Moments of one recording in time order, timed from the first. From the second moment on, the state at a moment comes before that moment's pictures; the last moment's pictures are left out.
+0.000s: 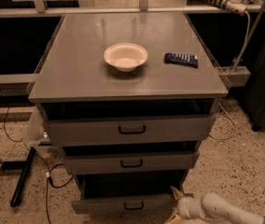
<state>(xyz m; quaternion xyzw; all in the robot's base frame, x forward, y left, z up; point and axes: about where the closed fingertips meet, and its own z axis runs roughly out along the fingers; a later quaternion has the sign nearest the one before) 0.464 -0.199 0.163 -0.60 0.72 0.15 0.32</state>
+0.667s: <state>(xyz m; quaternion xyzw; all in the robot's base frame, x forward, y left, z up) 0.465 -0.199 0.172 -0.60 0.72 0.15 0.32</state>
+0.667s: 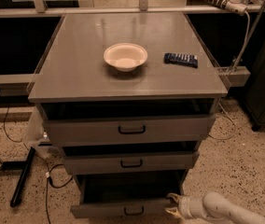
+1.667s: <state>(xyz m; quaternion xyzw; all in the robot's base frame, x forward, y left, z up) 0.463 -0.203 0.190 -0.60 0.71 0.15 0.33</state>
